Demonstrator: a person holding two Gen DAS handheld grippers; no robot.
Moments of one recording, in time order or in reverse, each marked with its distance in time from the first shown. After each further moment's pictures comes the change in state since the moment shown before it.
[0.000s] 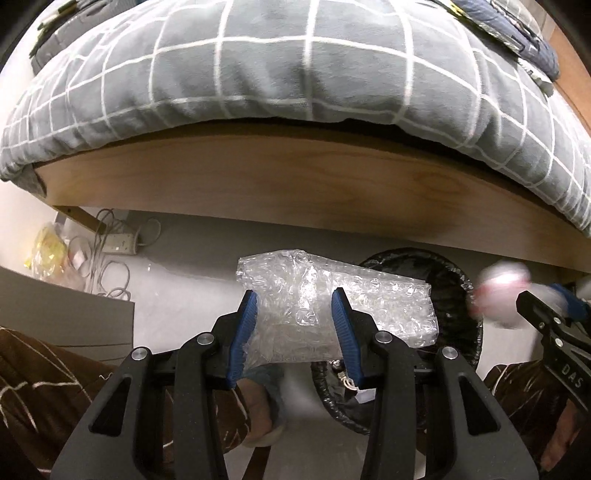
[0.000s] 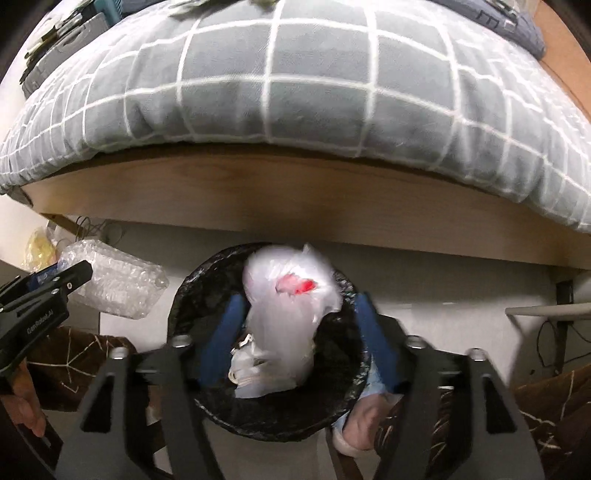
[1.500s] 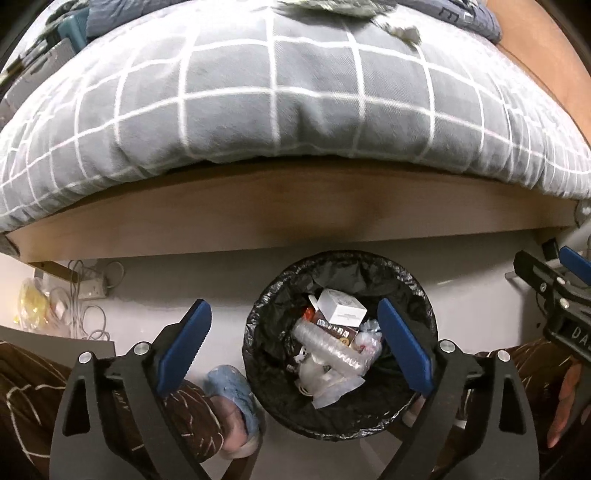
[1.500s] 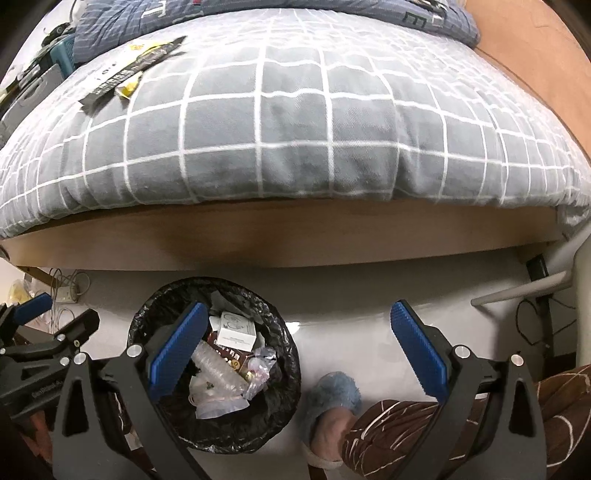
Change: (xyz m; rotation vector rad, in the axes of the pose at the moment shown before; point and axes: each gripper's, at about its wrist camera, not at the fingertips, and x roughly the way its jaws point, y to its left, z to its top) left arm -0.020 -0.087 0.001 0.175 -0.058 -0.083; right arm -0.036 -0.070 -0.009 0.122 -0.117 -0.120
